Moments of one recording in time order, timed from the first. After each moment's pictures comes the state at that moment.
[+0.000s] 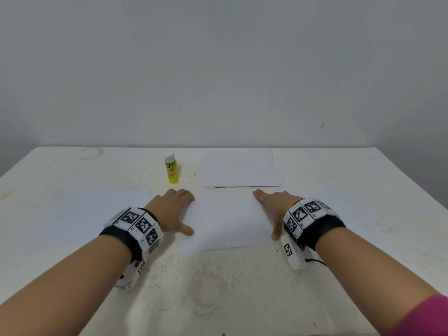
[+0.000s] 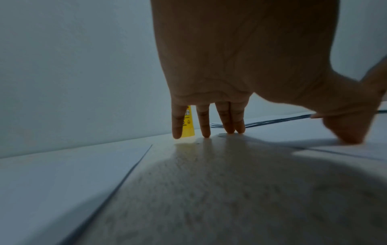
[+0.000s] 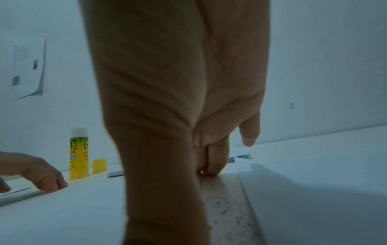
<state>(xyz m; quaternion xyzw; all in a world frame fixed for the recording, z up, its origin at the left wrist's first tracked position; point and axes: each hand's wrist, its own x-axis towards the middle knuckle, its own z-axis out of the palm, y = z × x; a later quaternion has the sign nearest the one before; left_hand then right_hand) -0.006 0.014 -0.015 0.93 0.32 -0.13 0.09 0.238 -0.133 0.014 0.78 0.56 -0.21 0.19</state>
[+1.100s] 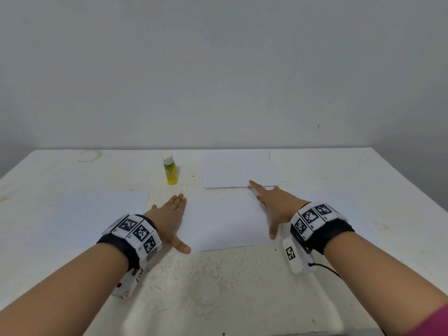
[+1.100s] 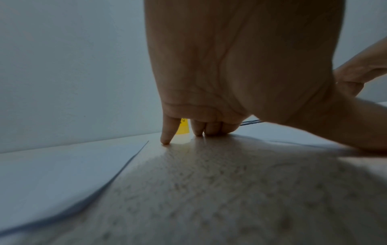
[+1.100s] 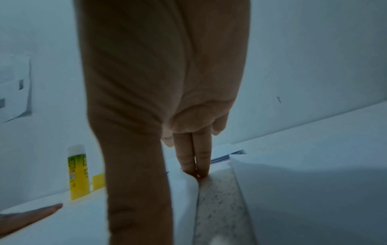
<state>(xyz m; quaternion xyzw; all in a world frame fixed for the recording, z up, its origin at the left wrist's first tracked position) -0.011 0.000 -0.013 0.89 0.34 -0.29 0.11 0.245 -0.133 0.009 0.79 0.56 -0.26 0.06</state>
